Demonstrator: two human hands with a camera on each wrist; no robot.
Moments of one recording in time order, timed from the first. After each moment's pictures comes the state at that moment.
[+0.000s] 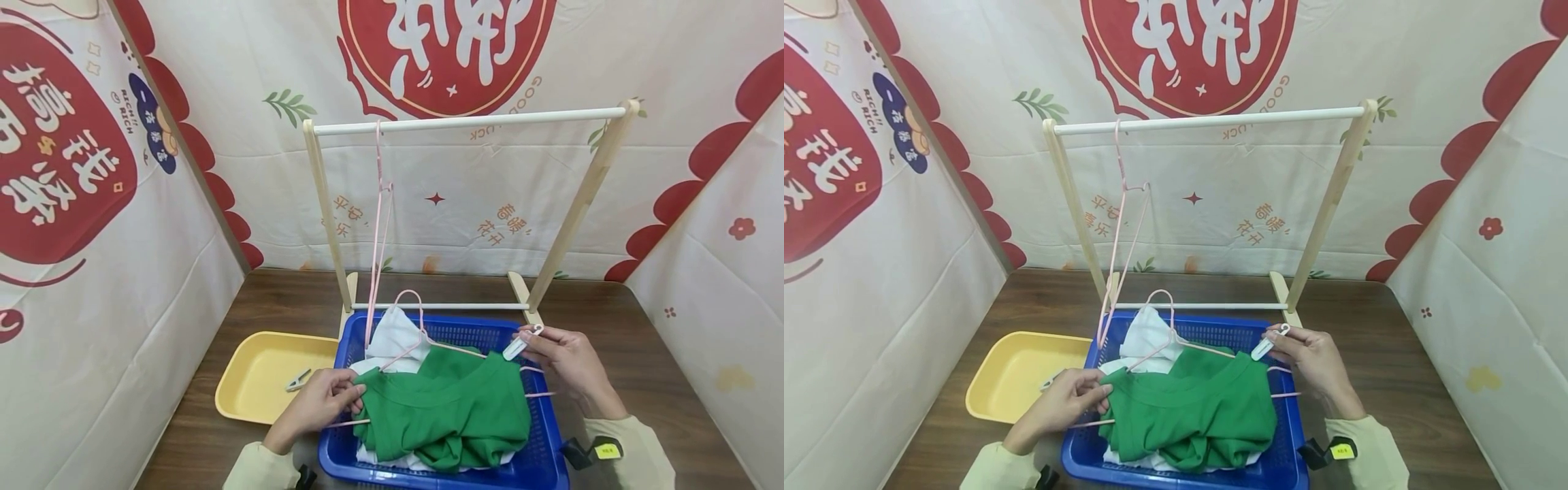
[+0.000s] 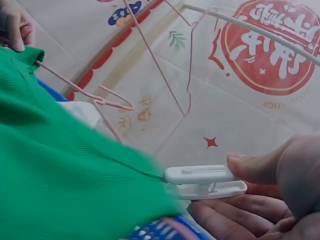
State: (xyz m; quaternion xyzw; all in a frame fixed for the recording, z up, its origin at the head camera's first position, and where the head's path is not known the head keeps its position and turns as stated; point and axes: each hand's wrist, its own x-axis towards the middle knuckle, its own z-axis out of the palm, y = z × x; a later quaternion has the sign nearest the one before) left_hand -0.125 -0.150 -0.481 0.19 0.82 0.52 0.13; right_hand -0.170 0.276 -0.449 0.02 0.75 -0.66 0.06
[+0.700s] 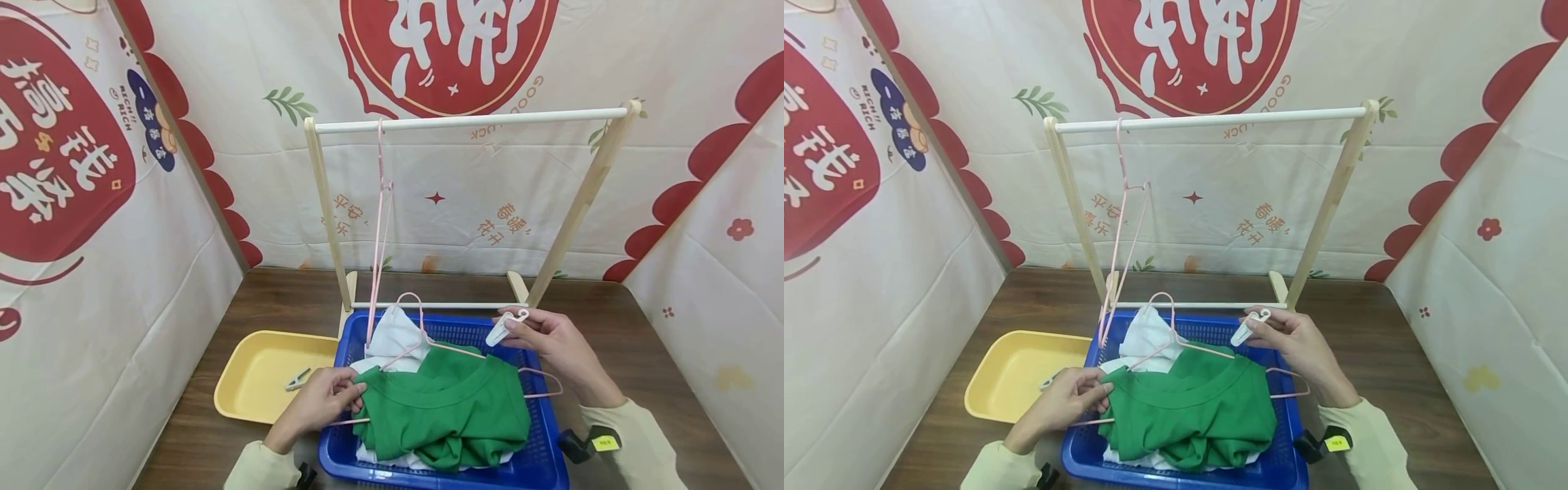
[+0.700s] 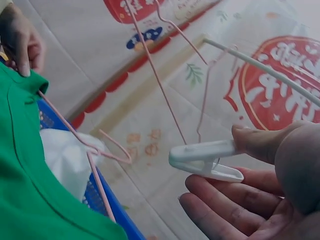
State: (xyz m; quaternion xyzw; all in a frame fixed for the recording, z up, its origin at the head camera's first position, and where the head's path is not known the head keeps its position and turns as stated) left_hand -0.125 -0.148 -0.481 0.18 0.84 0.51 0.12; right_hand -0.175 0.253 -0.412 -0.14 0.76 -0.63 0.08
